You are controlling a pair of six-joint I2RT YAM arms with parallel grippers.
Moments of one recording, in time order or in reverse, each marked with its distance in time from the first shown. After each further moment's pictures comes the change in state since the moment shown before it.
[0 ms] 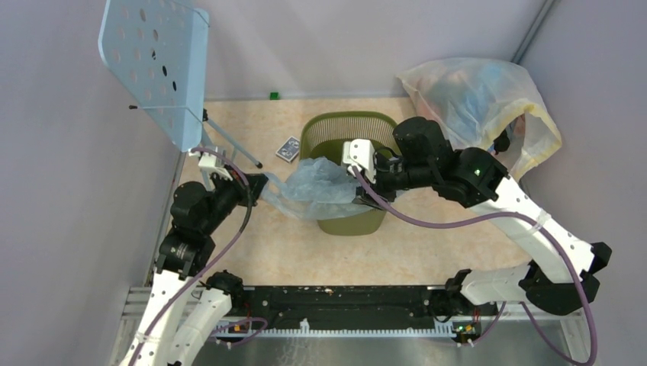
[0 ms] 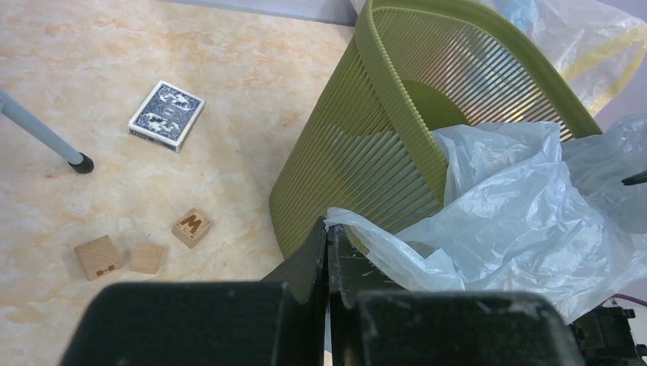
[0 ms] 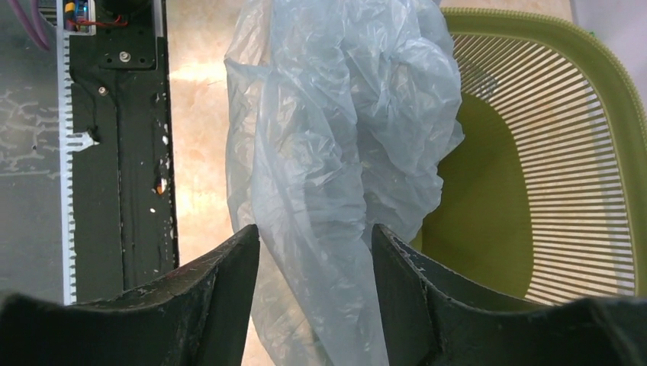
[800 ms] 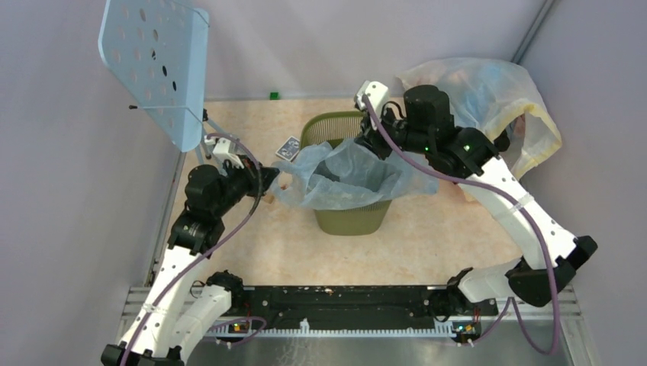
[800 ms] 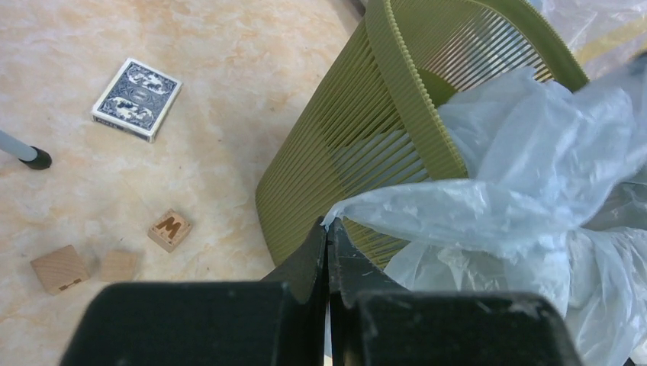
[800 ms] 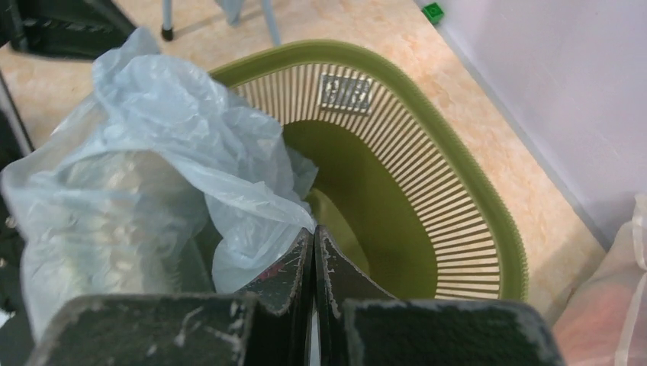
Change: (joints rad) left arm 0.000 0.146 -0.004 0.095 0.053 -0.026; right arm -0.192 0.071 0.020 0.251 0.095 0.224
